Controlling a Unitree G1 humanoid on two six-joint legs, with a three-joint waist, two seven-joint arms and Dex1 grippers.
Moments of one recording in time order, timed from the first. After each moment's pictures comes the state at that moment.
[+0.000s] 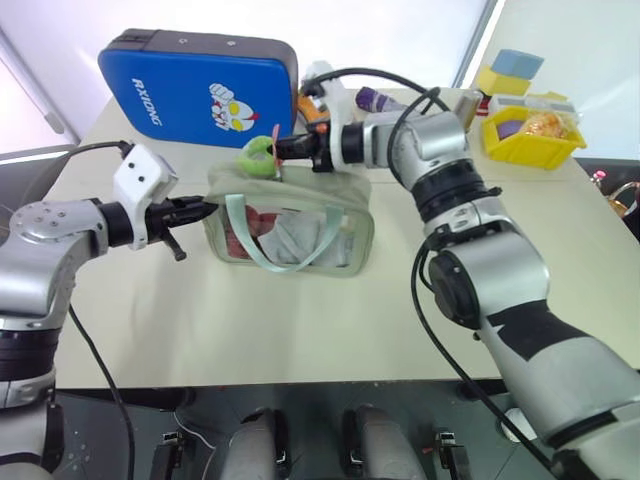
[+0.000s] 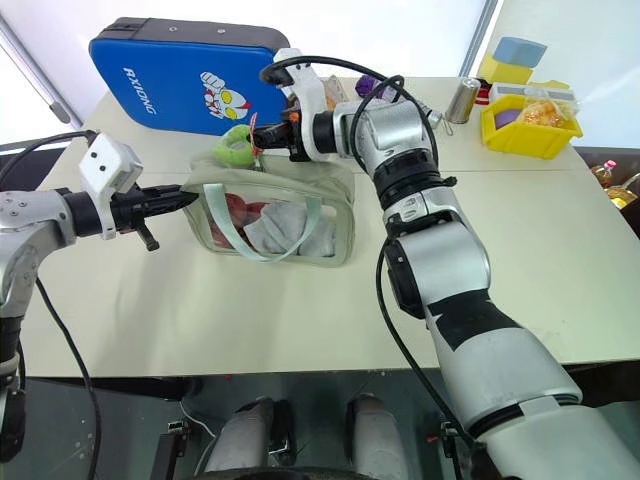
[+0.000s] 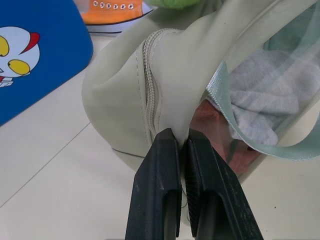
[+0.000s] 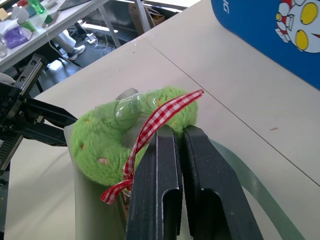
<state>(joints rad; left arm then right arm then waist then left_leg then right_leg) -0.51 0.90 0.12 -0.14 -0.39 0.62 -0.91 -1.48 -0.17 0.02 0.93 0.24 0.74 0.92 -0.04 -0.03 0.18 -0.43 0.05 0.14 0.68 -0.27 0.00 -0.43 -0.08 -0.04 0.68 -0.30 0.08</state>
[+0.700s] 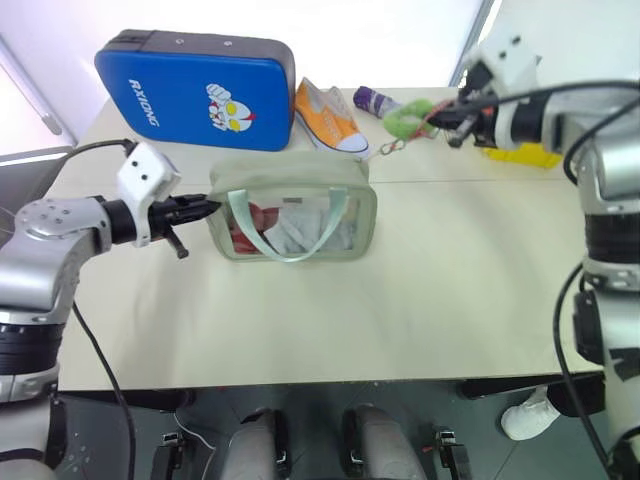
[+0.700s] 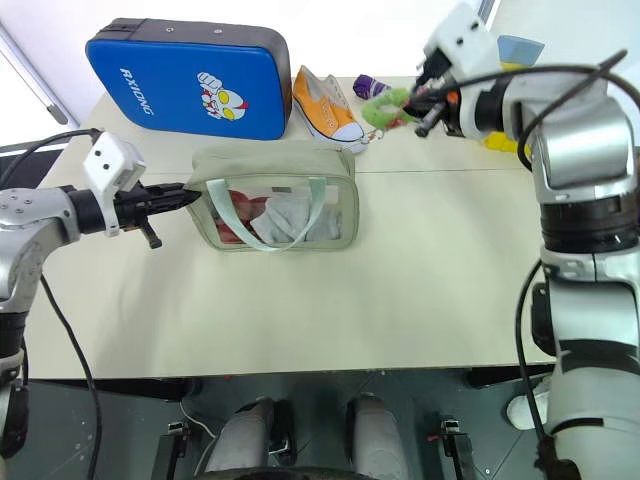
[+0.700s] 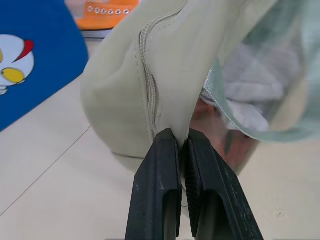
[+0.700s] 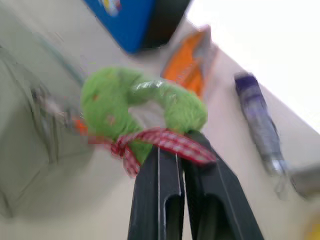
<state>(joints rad) -0.55 0.88 0.08 -0.09 -0.38 0.58 -0.92 -1.05 -0.82 0.12 0.08 0.11 0.83 0.88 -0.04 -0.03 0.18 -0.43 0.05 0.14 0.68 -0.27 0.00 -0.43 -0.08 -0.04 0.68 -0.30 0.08</state>
